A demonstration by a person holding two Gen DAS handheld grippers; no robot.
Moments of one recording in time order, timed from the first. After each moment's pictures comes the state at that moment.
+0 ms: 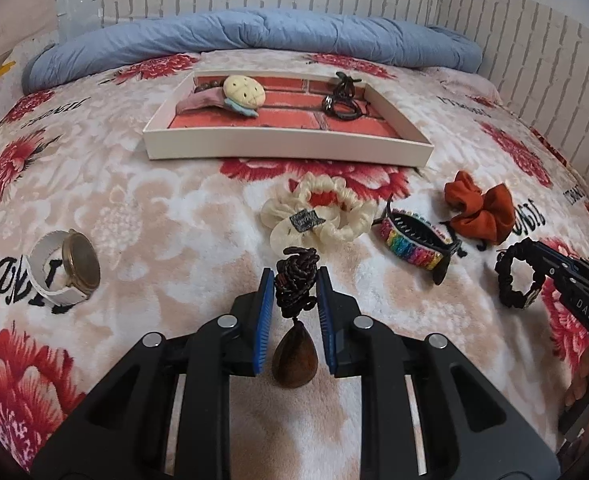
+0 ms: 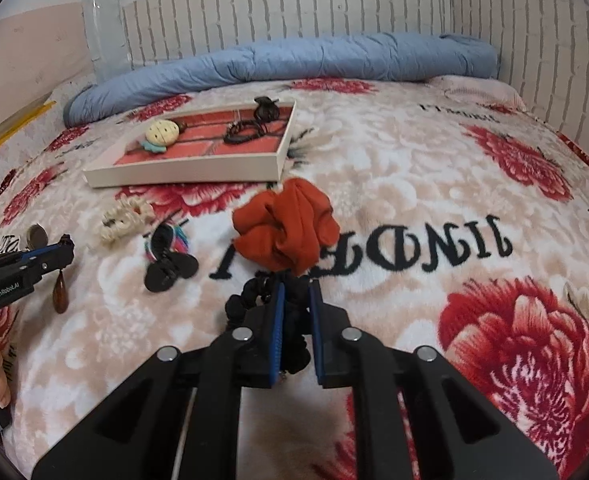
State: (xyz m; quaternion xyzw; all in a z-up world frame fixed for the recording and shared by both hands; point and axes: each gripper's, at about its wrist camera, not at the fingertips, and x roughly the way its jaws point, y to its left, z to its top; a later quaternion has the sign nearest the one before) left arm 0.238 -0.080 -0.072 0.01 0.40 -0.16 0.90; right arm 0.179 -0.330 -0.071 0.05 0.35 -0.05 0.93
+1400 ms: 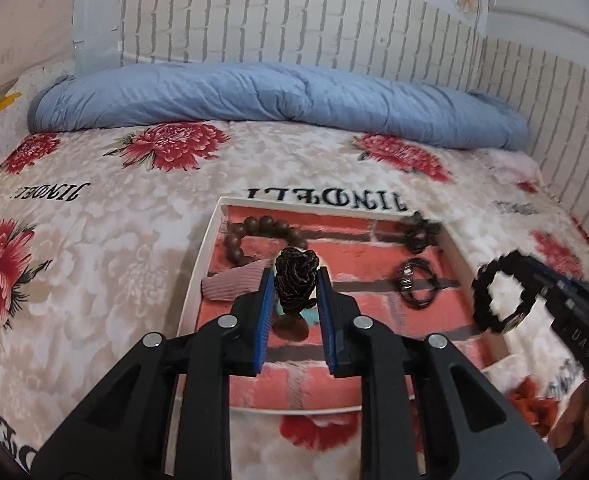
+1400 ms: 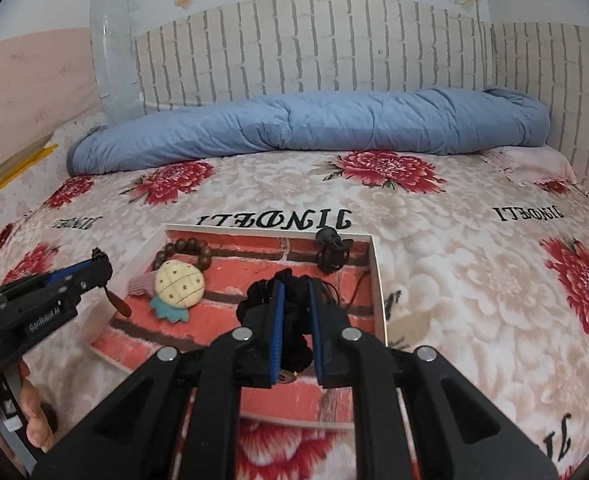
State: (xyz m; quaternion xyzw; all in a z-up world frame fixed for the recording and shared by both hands) left arm 0.444 -0.071 -0.010 -0.01 0.33 -0.11 0.94; right arm 0.403 -0.278 -0.004 0.04 0.29 -0.03 0.96
